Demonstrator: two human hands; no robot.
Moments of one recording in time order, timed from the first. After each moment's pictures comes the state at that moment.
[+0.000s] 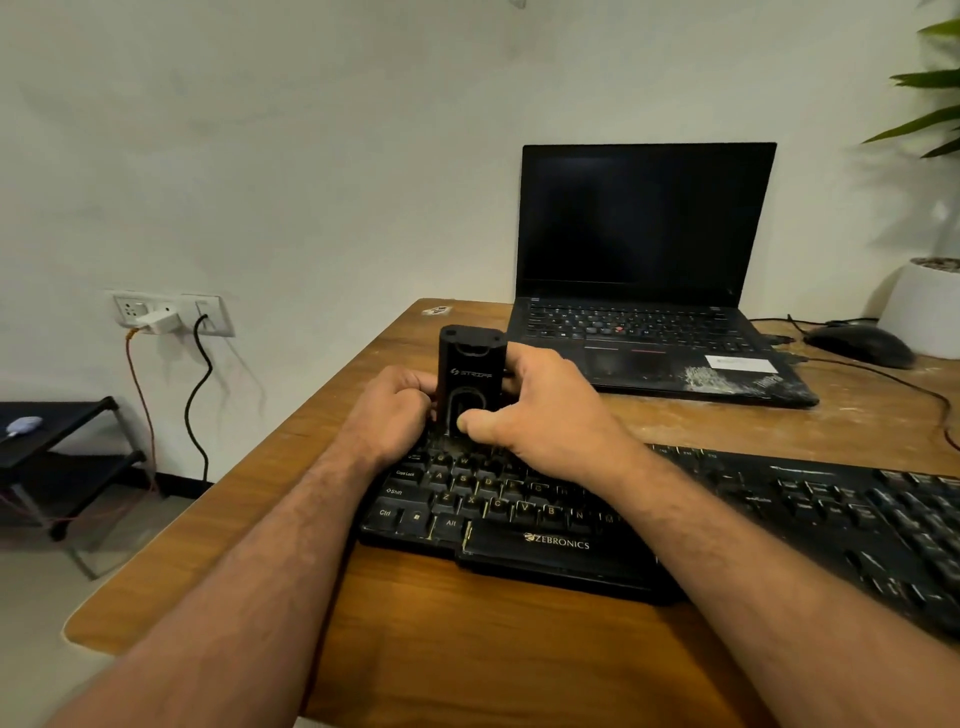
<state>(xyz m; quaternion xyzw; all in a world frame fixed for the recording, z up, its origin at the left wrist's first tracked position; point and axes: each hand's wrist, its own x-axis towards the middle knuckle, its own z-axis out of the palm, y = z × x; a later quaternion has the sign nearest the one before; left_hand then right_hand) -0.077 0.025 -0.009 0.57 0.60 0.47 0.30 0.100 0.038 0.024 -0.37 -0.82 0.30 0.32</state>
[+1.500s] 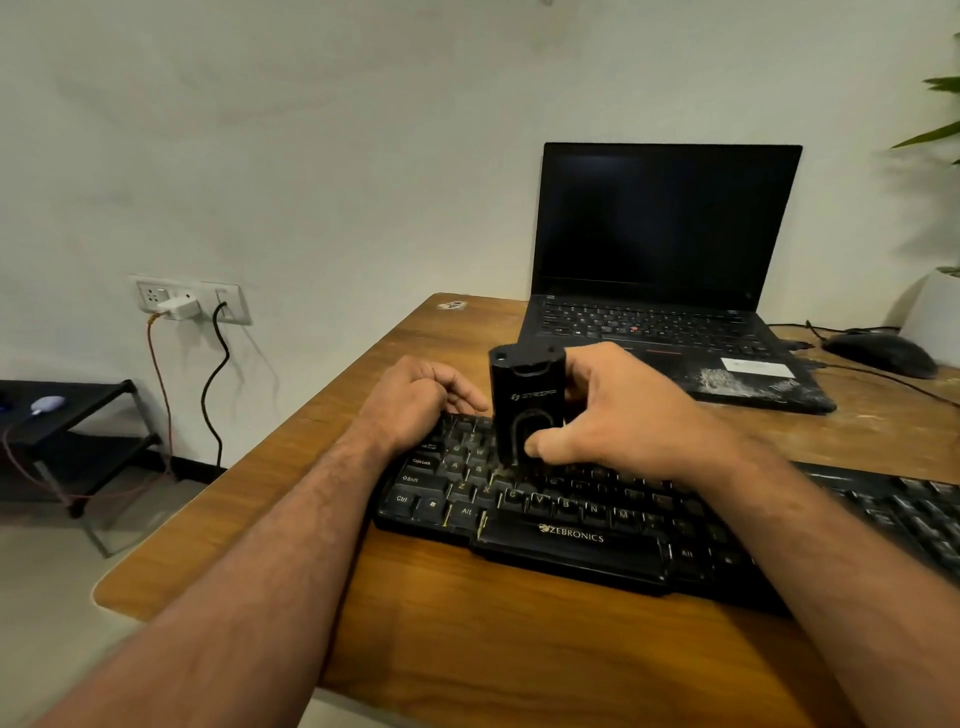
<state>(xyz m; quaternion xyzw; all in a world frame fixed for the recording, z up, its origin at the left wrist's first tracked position) -0.078 0.021 -0.005 0.59 0.61 0.45 0.28 0.142 0.022 0.051 -0.34 -0.86 0.31 0.23</state>
